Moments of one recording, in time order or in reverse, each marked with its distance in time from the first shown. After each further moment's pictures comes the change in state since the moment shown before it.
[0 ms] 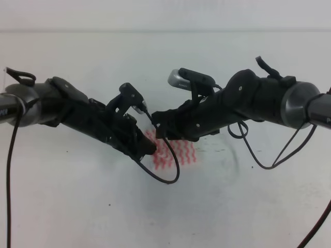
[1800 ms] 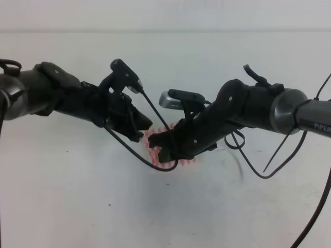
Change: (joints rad) left arm 0.002 -0.080 -0.002 -0.014 -0.103 0.001; right arm 0.031 0.033 0.000 -0.065 0.135 0.001
